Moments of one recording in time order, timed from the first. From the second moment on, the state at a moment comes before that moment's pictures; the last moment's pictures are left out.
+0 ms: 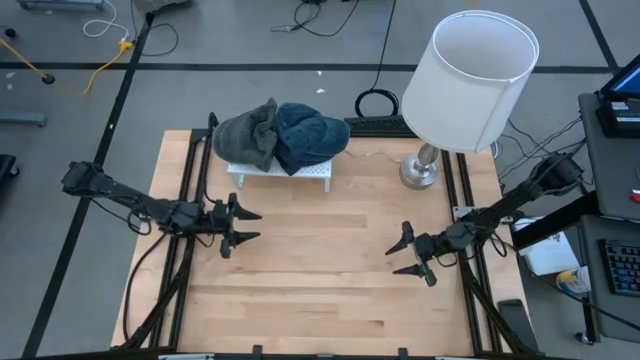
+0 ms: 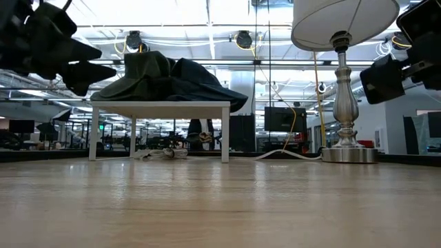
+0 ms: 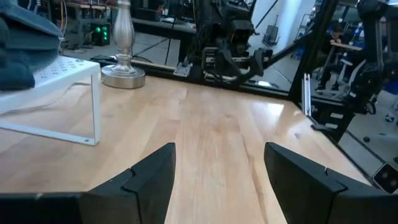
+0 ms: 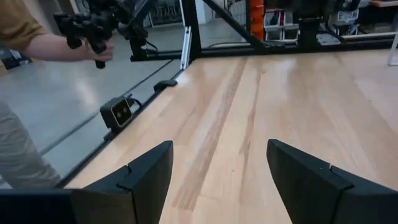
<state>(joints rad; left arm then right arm) -0.32 0.53 0.01 0.45 -0.29 -0.20 0.53 1.05 0.02 0.90 0.18 0.19</state>
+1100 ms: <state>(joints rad) -0.06 0.03 0.02 0.06 -0.07 -0.20 0.53 0.32 0.02 0.25 0.29 0.12</state>
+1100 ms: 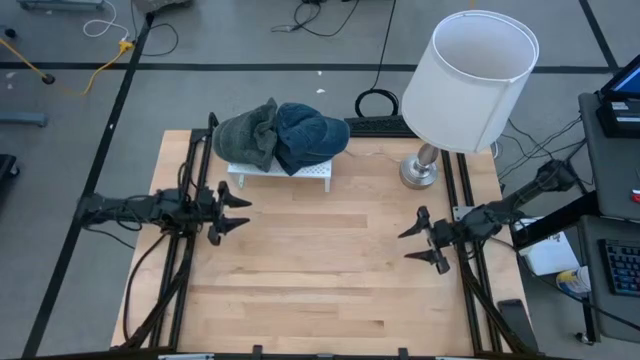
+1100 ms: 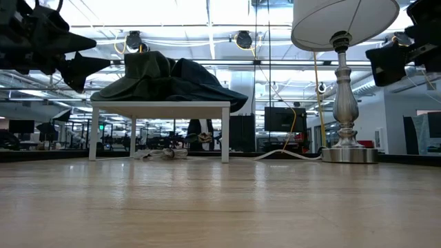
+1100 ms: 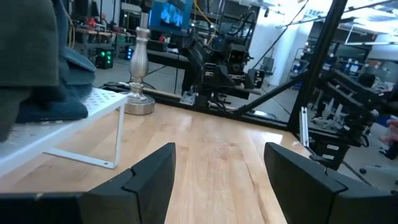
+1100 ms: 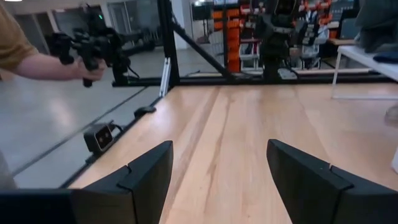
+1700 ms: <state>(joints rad) 0.09 0.00 0.02 0.06 0.13 -0.25 0.53 0.00 0.02 0.06 0.29 0.11</state>
